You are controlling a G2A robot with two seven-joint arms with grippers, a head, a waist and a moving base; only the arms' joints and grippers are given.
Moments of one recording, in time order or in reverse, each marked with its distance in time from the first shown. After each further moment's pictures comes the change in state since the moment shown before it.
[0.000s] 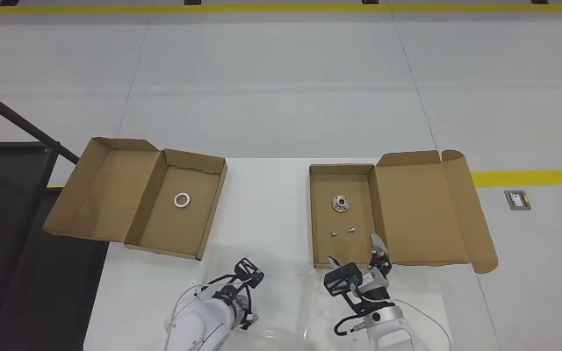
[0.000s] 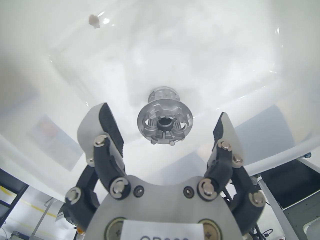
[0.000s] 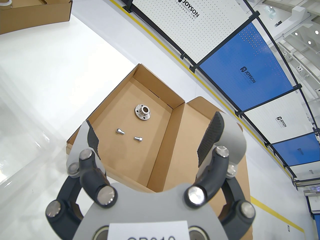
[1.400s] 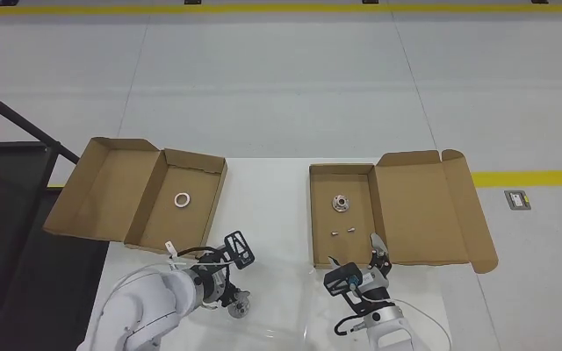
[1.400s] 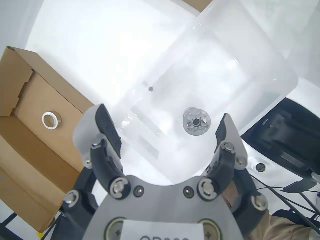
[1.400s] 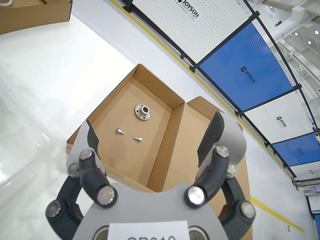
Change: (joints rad) left arm -0.033 0.043 -0.268 -0.223 -0.209 -0.494 0.018; right arm 0.000 0.000 0.000 0.000 0.000 0.000 0.000
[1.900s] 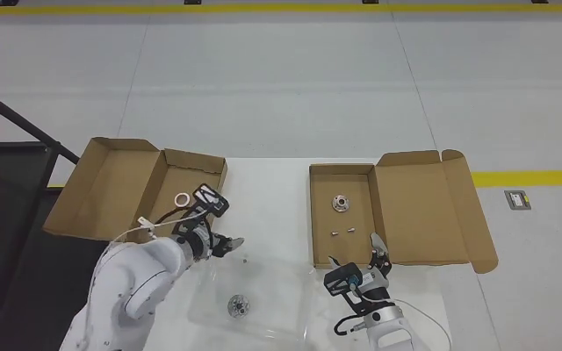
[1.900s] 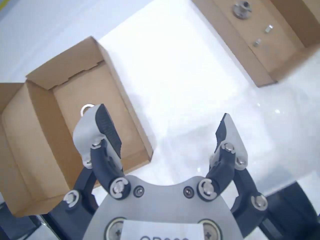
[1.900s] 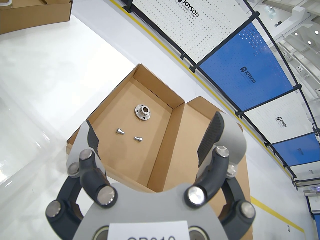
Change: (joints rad) left arm -0.096 -0.025 -0.048 0.078 0.008 0.207 0.118; right arm 0.000 0.000 0.000 0.000 0.000 0.000 0.000
